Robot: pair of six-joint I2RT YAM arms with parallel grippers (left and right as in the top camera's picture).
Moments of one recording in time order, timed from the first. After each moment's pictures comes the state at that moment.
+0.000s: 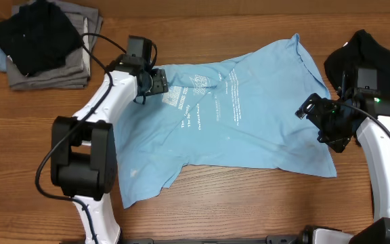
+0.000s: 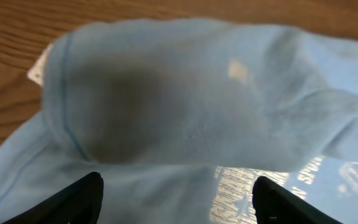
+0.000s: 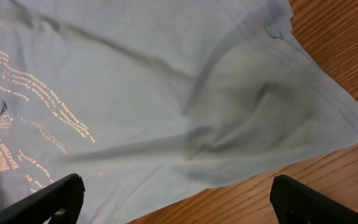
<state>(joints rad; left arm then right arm) -0.18 2.05 1.50 -0.60 -0.01 -0.36 -0.14 1.45 1.20 -1.09 -0.17 0.59</state>
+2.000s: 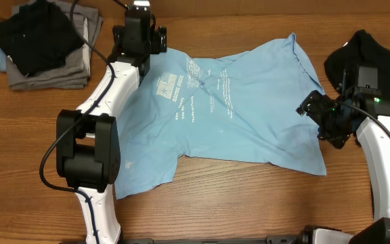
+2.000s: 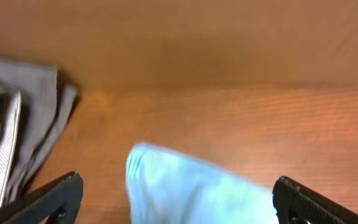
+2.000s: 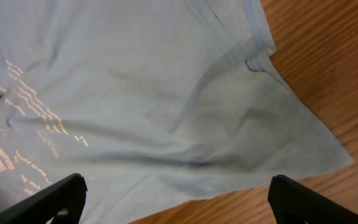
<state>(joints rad) -0.18 2.12 1.64 -0.15 -0.25 -0.07 -0.14 1.45 1.20 -1.03 -0.17 0.59</state>
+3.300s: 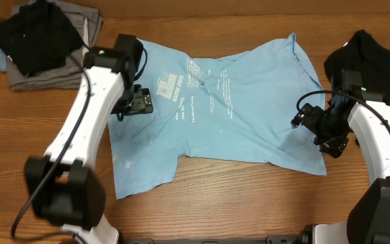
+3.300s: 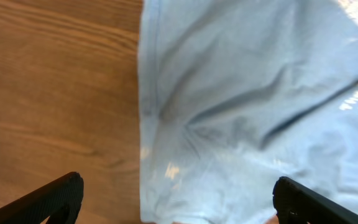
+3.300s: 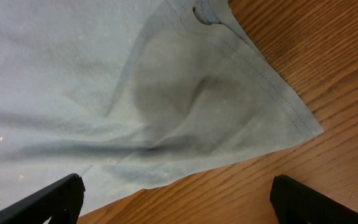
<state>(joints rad) -0.18 1.81 1.63 -1.35 -0.20 -0.44 -0.14 1.61 1.19 -1.14 -0.12 0.56</state>
